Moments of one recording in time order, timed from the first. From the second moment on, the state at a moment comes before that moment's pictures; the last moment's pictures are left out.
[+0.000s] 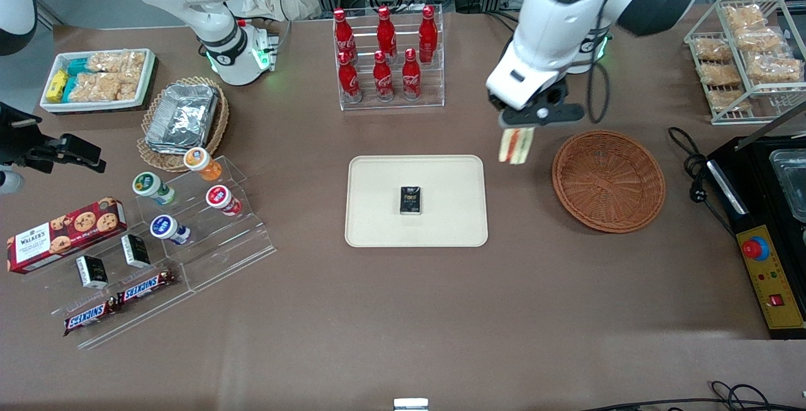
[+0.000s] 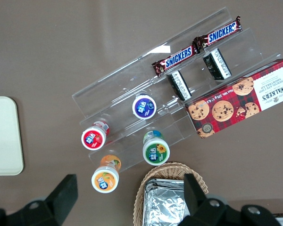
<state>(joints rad) -0.18 0.05 -0.45 -1.76 -0.01 1.69 -0.63</state>
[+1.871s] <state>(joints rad) -0.22 0.59 -0.46 -1.83 0.22 2.17 -0.81</state>
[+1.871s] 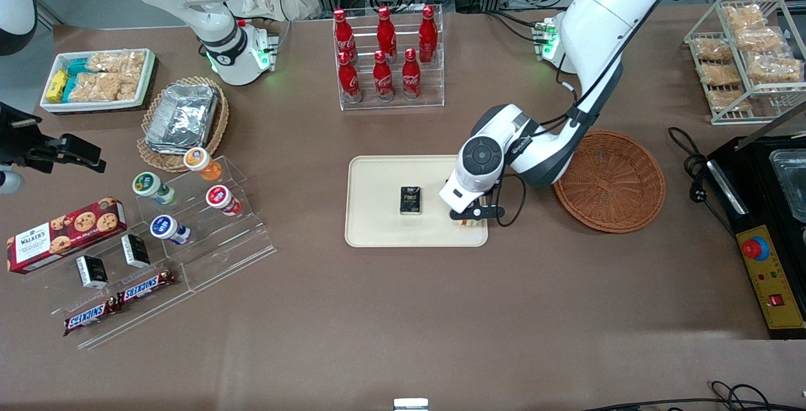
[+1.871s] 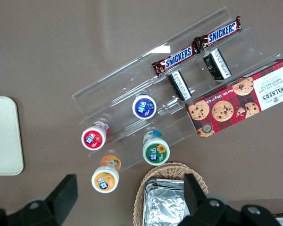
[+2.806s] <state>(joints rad) -0.14 0.57 -0.47 -1.66 0.15 1.95 -0.77</state>
